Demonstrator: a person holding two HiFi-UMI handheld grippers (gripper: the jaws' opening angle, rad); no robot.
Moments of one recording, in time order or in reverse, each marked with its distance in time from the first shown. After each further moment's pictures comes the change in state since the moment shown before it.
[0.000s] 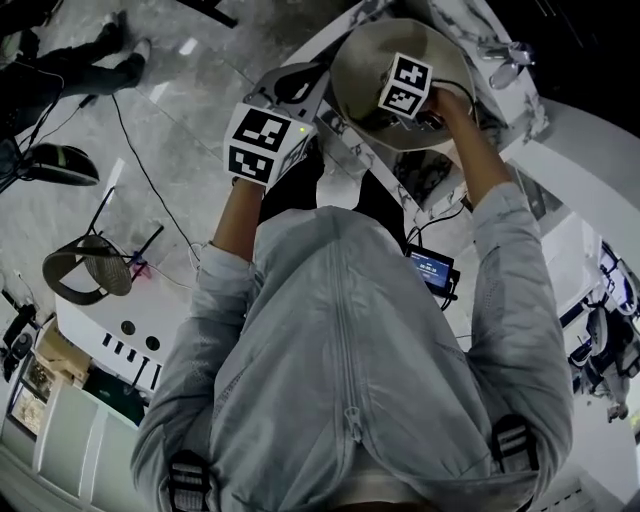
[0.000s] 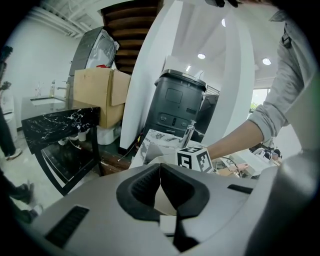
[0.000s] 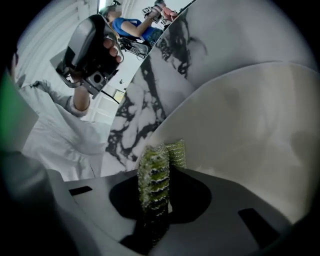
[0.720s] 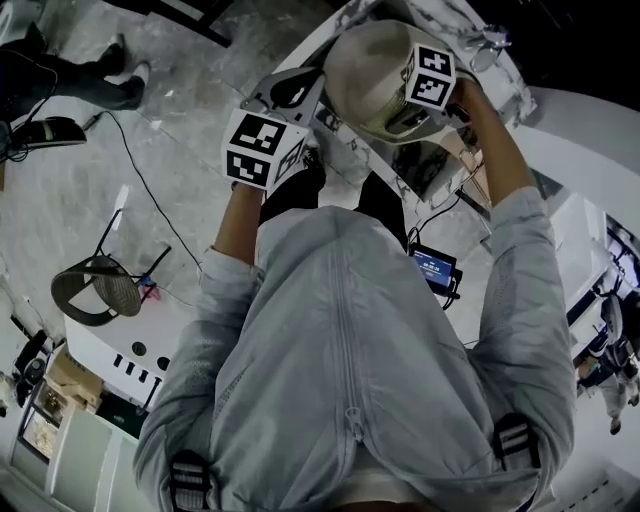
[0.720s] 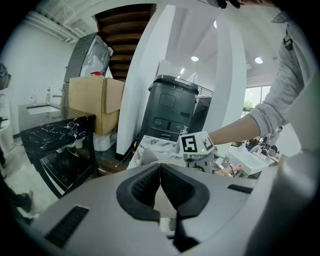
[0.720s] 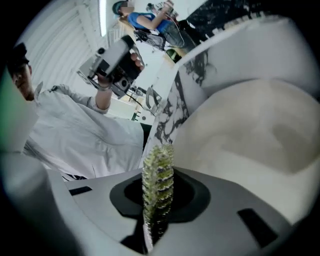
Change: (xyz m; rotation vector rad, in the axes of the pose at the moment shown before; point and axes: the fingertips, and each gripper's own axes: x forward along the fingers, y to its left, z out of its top) left arm -0.021 -0.027 0.016 0.052 -0.039 -0.028; right arm -0.057 0.060 -0.039 -0.001 0.046 0.083
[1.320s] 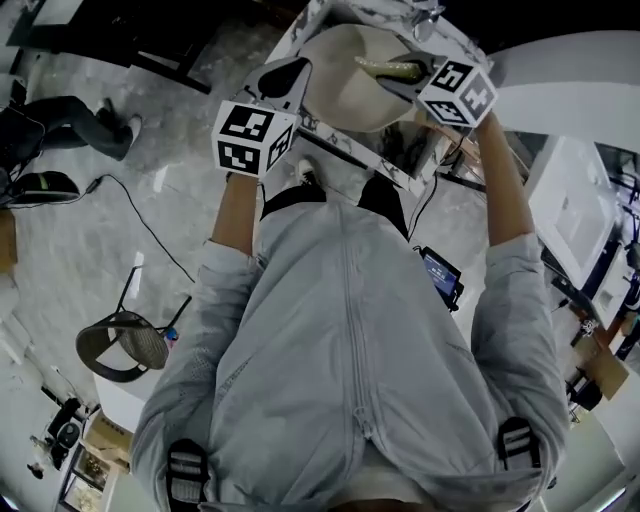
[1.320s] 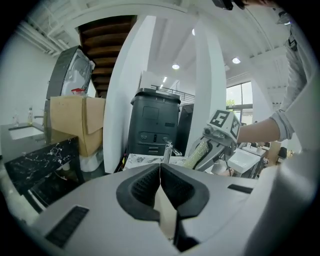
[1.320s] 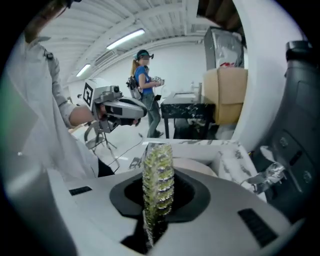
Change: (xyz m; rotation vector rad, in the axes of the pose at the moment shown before) left arm -0.009 -0.055 0.051 0.175 -0.120 -0.106; right arm -0.127 0.072 0.009 -0.106 -0.676 -0.932
